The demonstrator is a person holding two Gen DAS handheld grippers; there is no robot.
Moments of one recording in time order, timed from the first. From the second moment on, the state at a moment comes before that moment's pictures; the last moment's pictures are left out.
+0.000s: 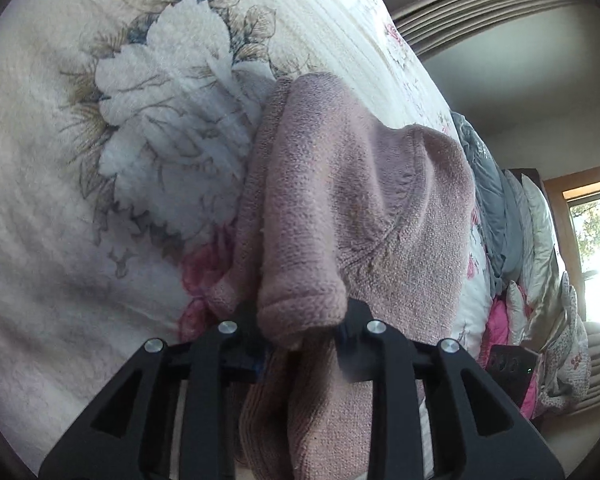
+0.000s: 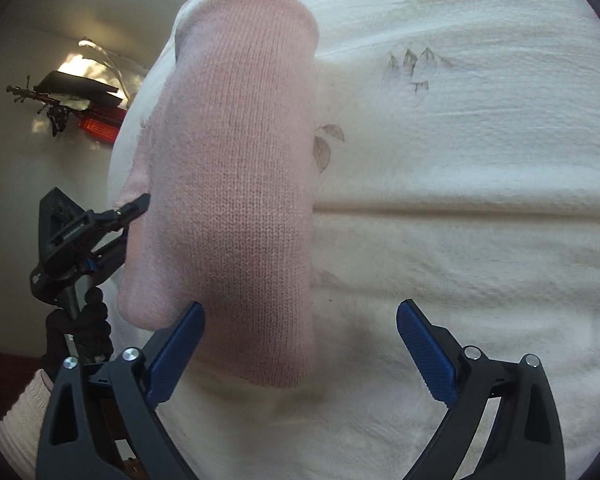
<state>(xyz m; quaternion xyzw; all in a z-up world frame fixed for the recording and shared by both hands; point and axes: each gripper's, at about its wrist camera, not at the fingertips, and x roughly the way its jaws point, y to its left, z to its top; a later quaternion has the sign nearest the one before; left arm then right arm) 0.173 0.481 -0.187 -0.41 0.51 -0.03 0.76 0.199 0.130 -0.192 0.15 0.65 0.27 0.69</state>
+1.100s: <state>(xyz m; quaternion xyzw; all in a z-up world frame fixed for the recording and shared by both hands) 0.081 0.459 -0.165 -0.36 0.57 -0.09 0.74 0.189 0.124 -0.189 0.21 0.66 0.28 0.66</state>
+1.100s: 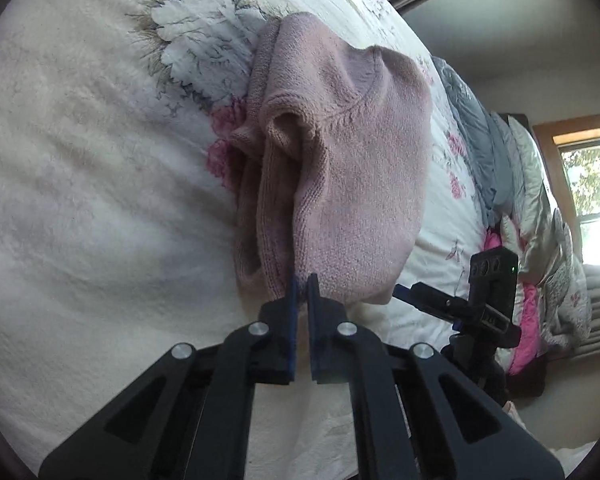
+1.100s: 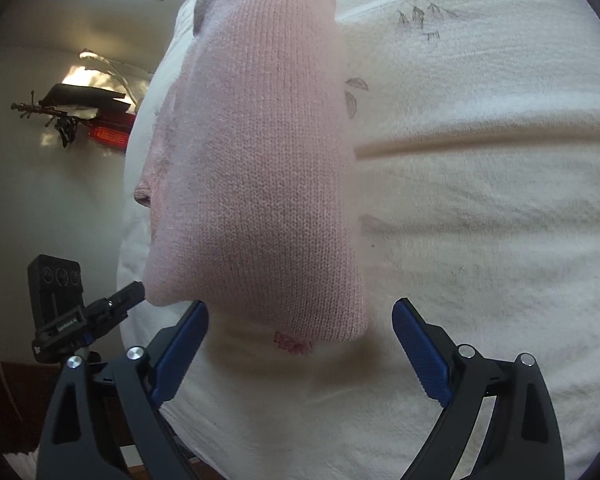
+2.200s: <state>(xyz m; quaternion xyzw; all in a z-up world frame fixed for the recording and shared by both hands) 0.086 0.463 -0.164 -0.34 0.56 -0.08 0.75 0.194 0.138 -0.194 0.11 0.69 0.29 0.66</state>
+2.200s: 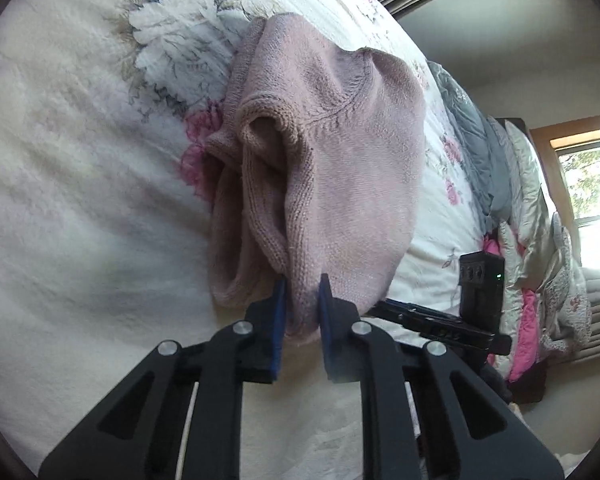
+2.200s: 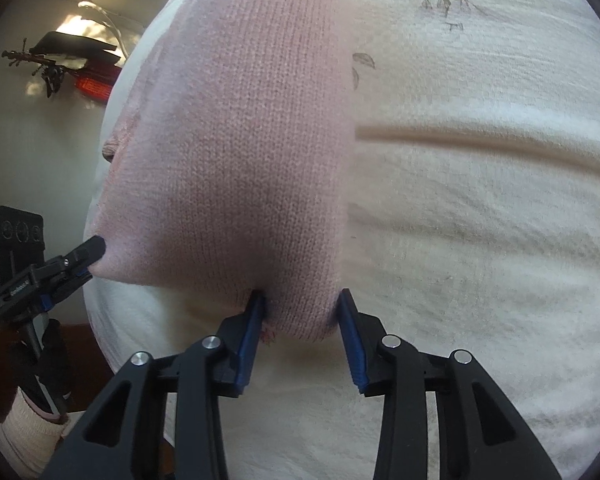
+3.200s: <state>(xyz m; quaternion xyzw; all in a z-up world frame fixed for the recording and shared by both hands) 0.214 0.525 -0.188 -0.34 0.58 -0.09 0.74 0.280 0.110 -0.169 0.19 0.62 0.33 0.68</state>
